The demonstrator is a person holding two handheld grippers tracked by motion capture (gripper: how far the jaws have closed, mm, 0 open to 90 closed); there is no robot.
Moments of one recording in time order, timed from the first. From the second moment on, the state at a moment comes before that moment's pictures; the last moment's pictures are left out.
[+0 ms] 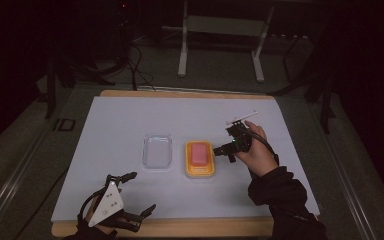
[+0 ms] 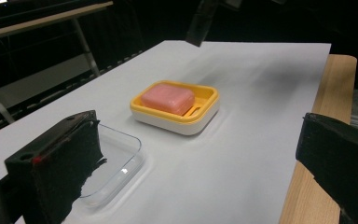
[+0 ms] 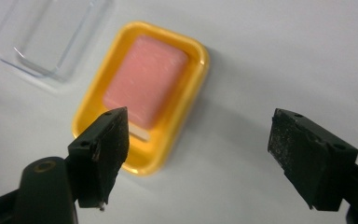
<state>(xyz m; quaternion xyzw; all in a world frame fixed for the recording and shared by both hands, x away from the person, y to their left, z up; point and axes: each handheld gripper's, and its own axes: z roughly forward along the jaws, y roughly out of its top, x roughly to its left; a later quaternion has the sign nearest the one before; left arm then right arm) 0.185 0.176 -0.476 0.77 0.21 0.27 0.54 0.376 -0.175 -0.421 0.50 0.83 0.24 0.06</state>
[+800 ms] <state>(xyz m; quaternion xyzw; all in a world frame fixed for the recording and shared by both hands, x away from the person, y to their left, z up) 0.186 0.175 -0.478 0.77 0.21 0.27 0.53 0.324 -0.244 -0.455 0.52 0.81 0.27 0.07</state>
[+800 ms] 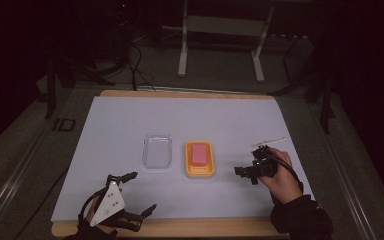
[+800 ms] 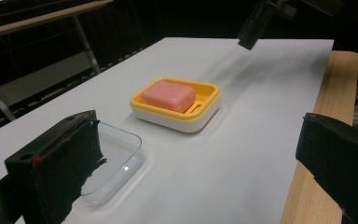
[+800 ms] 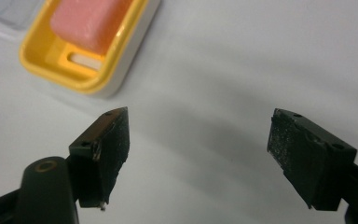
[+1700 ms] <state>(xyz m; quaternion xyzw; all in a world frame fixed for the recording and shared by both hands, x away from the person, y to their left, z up) 0.186 0.175 -0.478 0.77 0.21 0.26 0.53 0.302 -0.265 -0.489 0.52 0.80 0.29 0.11</state>
